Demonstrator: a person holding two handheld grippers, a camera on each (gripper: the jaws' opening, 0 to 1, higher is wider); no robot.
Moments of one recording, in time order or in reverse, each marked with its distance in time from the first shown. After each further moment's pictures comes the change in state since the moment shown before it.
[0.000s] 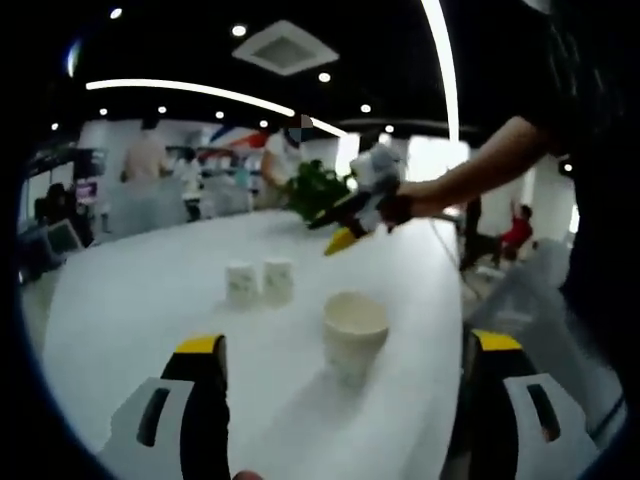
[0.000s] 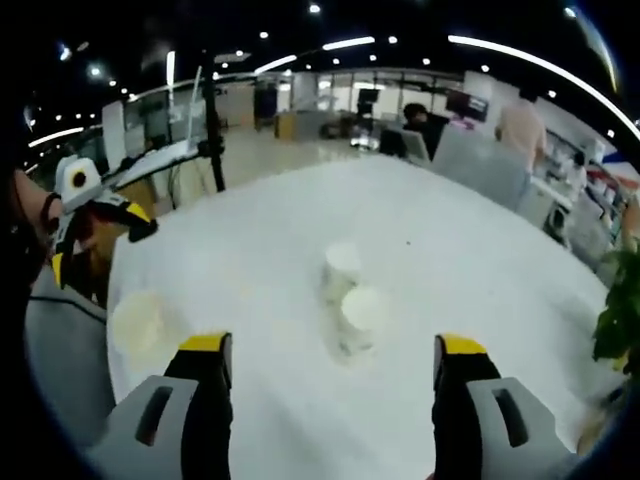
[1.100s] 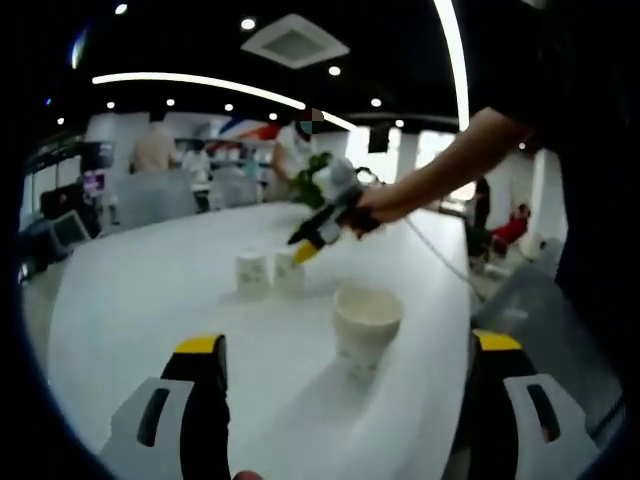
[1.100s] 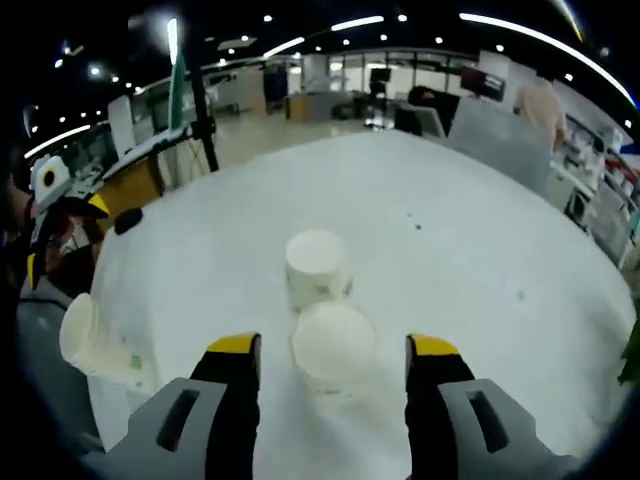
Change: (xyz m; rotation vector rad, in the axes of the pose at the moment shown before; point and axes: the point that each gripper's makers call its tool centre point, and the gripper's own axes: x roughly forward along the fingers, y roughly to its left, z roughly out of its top) left arm -0.003 0.012 -0.003 -0.017 0.028 0.041; right arm 0.076 -0.036 -0.008 0.014 0.081 0.082
